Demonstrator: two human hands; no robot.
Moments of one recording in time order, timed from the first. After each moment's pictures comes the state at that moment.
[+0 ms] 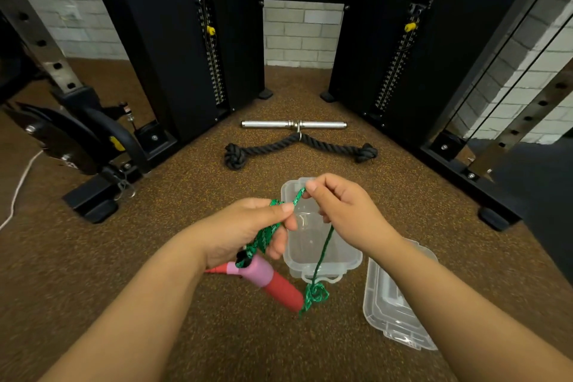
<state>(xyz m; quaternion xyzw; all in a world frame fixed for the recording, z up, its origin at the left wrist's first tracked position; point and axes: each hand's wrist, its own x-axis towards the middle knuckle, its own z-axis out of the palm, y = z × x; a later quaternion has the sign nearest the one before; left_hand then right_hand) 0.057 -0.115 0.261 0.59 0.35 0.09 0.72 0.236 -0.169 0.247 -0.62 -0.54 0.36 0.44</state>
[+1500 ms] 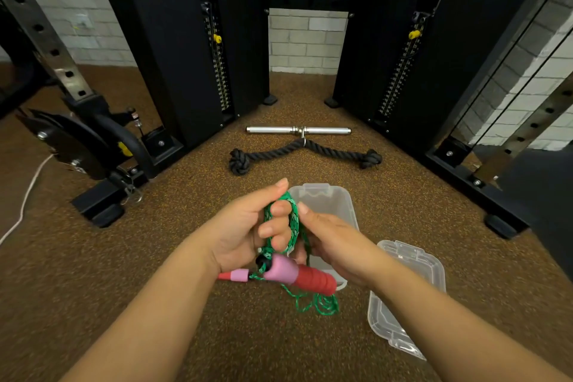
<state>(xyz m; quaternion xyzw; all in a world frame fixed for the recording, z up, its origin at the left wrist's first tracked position) 0.065 -0.115 0.268 0.43 0.31 0.19 0.83 0.213 -0.177 0.235 -0.49 -0.46 0.62 0.41</state>
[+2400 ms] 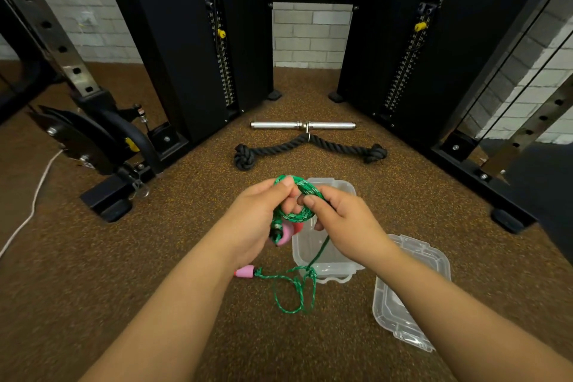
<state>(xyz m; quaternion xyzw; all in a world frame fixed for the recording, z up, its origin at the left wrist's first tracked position) 0.070 -0.122 0.259 0.49 0.38 0.30 0.73 0.221 -0.173 0.237 -0.64 -0.59 0.30 0.38</state>
